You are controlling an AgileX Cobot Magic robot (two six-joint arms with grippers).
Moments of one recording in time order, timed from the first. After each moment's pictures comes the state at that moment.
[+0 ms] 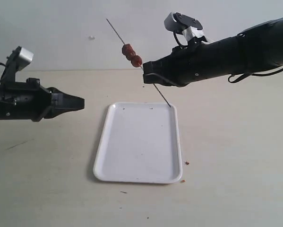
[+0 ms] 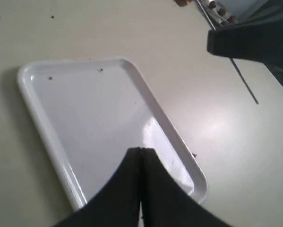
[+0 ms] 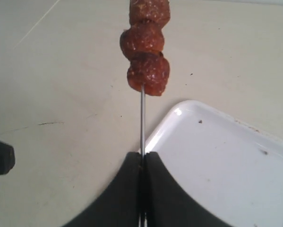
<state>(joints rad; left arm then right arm) -0.12 1.73 -0.78 -1.73 0.83 1.70 0.19 1.86 -1.17 1.45 0.56 -1.27</state>
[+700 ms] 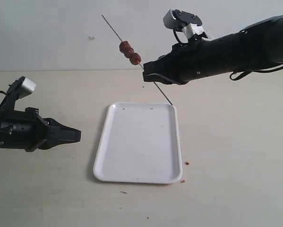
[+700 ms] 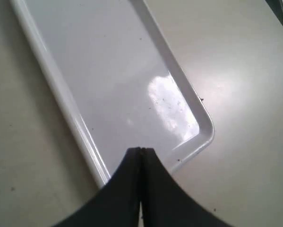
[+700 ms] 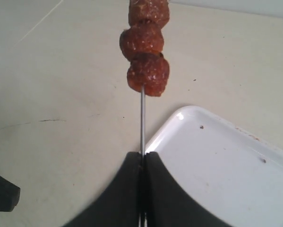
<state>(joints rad) -0.12 1.72 -0.67 -1.65 0.81 1.70 0.19 1.84 -1.17 1.43 0.57 -1.31</state>
